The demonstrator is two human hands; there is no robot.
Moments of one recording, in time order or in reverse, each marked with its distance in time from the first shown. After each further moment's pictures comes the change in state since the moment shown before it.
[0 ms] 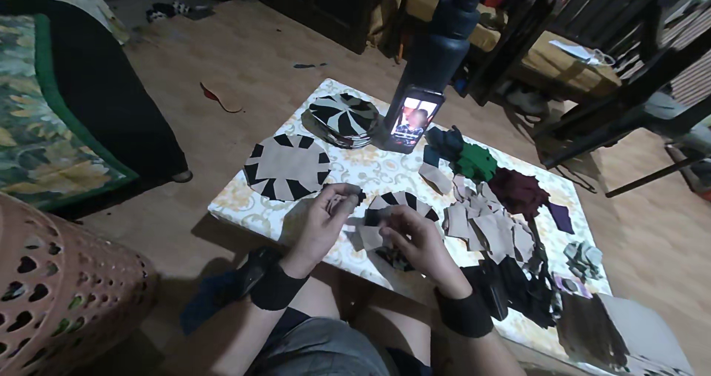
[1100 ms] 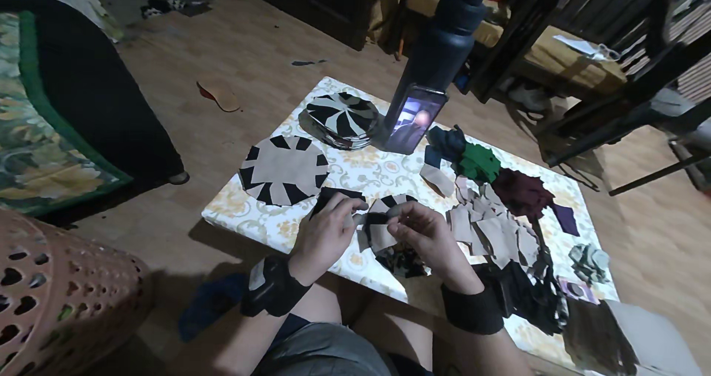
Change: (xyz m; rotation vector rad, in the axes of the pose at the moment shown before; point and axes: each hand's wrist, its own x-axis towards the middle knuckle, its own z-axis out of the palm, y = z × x) left_hand 0.005 -0.018 0.005 0.684 -0.106 0.189; right_hand 0.011 0.003 -0.015 0.199 0.036 0.260
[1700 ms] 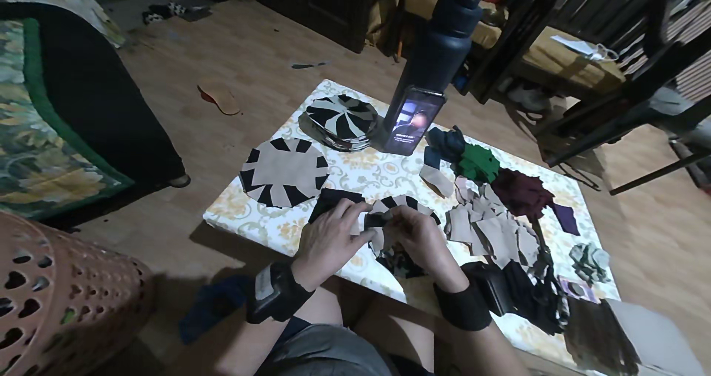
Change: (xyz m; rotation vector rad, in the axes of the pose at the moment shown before) left_hand -0.004 0.007 0.002 0.151 -0.101 0.022; right_hand 0.006 0.008 0.009 -0.340 0.024 0.042
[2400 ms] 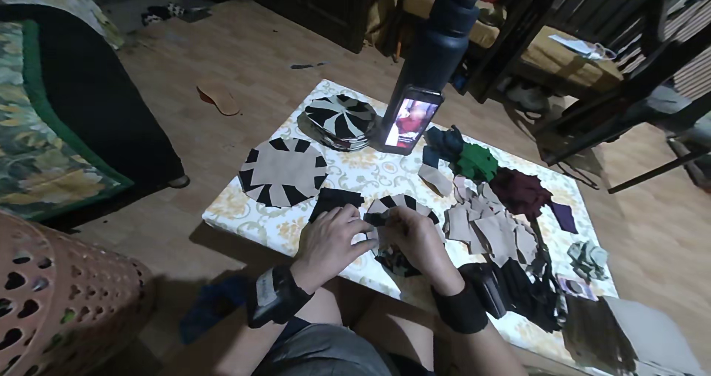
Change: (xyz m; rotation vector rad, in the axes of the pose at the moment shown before) left_hand -0.006 -0.005 0.005 0.071 0.043 0.180; right_hand -0.003 0.000 0.004 -0.148 0.036 -0.007
